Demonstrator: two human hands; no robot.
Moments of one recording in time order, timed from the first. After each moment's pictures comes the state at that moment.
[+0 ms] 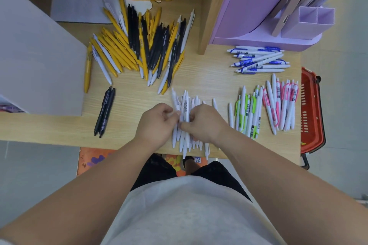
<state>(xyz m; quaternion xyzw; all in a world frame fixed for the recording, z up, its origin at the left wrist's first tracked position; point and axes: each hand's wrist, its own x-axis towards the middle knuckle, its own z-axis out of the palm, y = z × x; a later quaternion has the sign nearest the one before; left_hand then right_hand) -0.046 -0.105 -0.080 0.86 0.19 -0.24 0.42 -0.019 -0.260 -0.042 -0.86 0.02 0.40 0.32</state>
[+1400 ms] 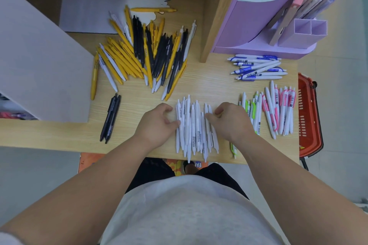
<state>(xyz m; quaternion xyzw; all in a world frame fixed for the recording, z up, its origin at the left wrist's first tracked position) -0.031 -0.087 -0.073 0.87 0.14 -0.28 0.39 -0.014 -0.306 -0.057 -0.92 0.15 0.27 0.24</state>
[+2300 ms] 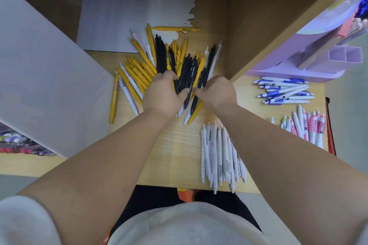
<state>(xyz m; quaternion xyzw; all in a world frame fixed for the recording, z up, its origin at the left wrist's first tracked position) 0.097 -0.045 -0.071 0.95 0.08 -0.09 0.29 0.120 -0.196 -0.072 -0.93 0.17 0.21 0.26</state>
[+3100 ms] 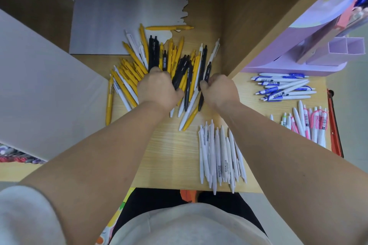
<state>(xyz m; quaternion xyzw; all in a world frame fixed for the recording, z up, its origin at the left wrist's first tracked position) 0.121 -0.052 -0.071 0.98 0.04 -0.13 0.11 0.121 -0.215 -0.076 -0.92 0.16 0.20 0.30</state>
